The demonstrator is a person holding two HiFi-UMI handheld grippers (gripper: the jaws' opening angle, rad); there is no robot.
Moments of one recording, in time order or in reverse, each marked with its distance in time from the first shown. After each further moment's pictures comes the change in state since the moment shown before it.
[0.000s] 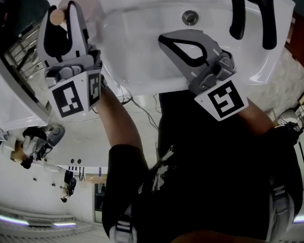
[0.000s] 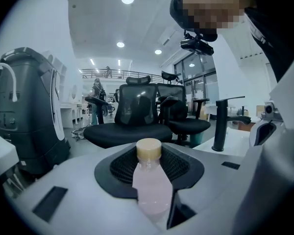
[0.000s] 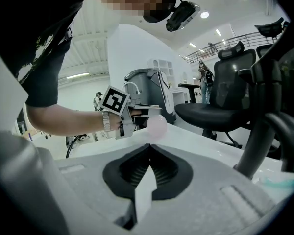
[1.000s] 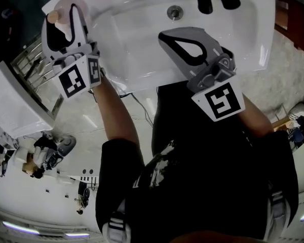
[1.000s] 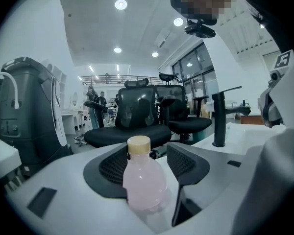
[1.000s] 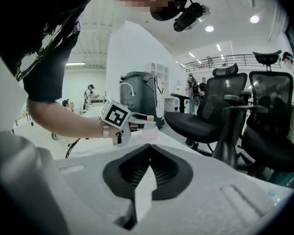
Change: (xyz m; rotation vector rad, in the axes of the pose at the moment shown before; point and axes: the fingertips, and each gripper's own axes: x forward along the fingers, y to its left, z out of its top) left arm -0.011 -0.031 -0.001 0.057 -0.056 0.034; right arm -0.075 0.012 0.022 -0.100 -0.020 -0.177
